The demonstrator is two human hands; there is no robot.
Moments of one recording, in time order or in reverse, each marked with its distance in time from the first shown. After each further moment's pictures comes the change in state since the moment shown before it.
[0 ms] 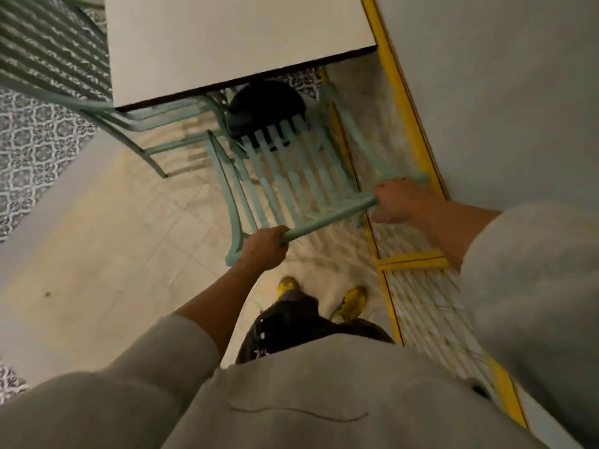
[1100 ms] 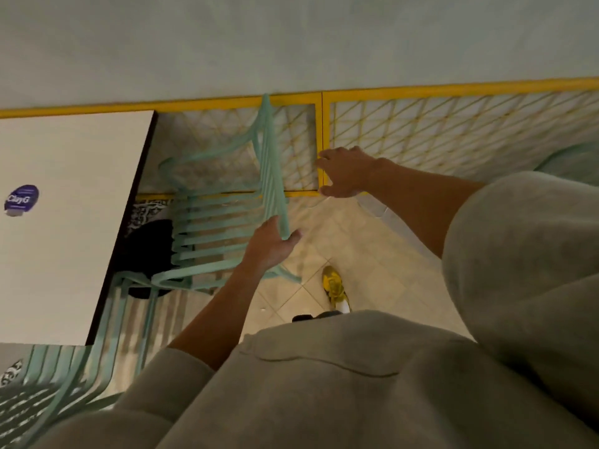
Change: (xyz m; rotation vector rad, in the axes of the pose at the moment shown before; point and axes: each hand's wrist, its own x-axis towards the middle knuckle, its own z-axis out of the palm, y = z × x) left_hand -0.041 -0.149 -0.114 0.387 -0.335 0.895; right_hand -0.187 -0.371 -0.024 0.522 0.176 0.923
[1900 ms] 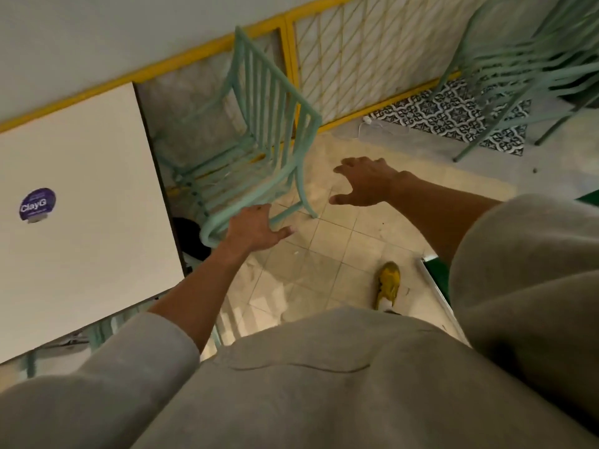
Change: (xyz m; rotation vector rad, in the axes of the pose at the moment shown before) left_hand -0.172 -0.300 -0.097 0.680 -0.136 0.481; right_hand -0.164 -0.385 0.096 0.375 -0.065 0.500
